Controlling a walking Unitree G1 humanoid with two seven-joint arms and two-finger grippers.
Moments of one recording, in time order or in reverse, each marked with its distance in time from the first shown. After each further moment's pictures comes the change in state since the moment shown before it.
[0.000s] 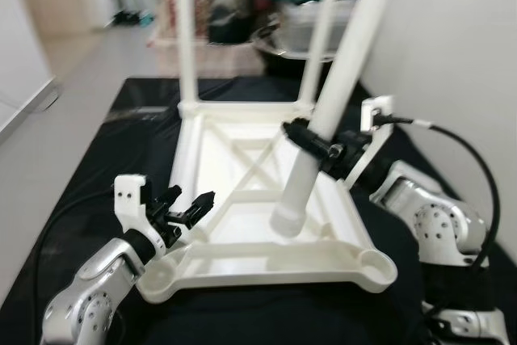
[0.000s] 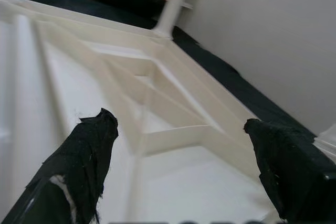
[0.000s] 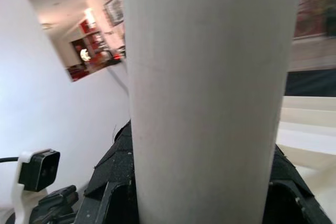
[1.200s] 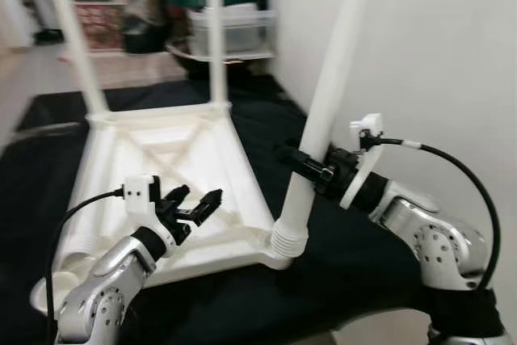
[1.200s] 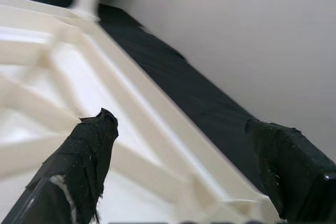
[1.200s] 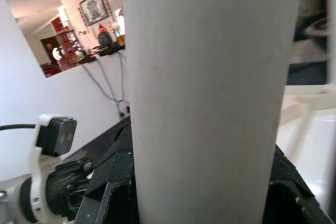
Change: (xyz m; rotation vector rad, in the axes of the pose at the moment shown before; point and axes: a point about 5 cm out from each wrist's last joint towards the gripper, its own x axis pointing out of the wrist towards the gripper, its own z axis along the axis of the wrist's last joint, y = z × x) left arm 0.006 0.000 -0.004 -0.032 0.013 0.023; right arm -0.003 0.018 -0.026 -0.029 0.068 0.038
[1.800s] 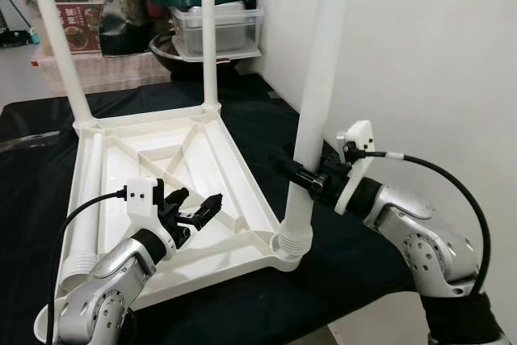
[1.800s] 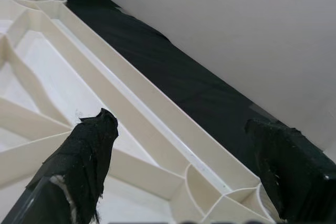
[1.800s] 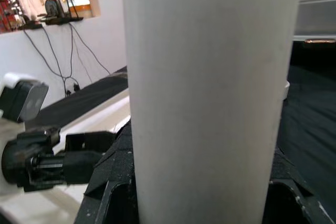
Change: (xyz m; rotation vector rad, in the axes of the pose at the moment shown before) left arm 0.002 -0.005 -0.009 0.048 0.038 -0.009; right arm -0.010 -0.007 -0.006 -0.215 0.079 -0.045
